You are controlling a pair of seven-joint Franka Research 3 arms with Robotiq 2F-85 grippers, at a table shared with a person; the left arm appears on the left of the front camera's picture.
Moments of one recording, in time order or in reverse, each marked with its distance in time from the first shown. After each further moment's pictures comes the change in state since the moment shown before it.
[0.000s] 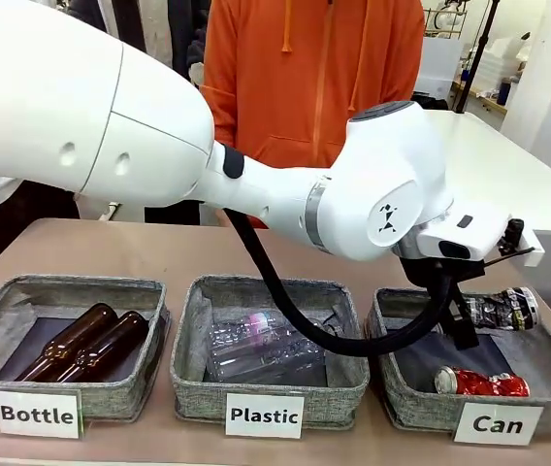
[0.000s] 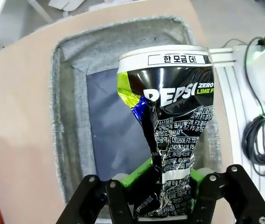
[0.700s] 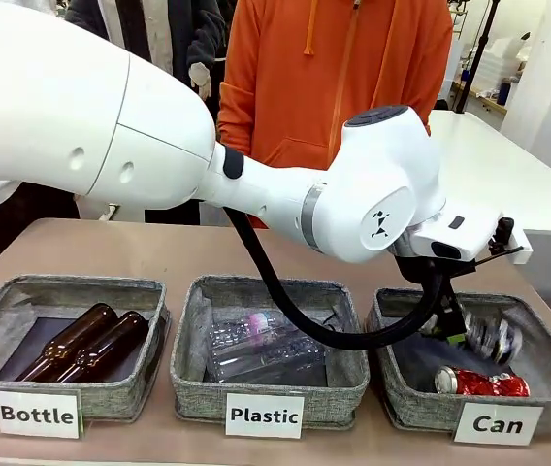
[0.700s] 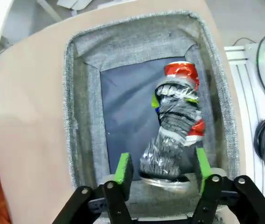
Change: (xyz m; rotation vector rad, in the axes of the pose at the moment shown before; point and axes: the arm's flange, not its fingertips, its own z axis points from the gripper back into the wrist) left arm -0.004 0.011 -0.001 0.044 0.000 -0.015; right arm 0.000 0.000 0.000 0.000 0.000 0.000
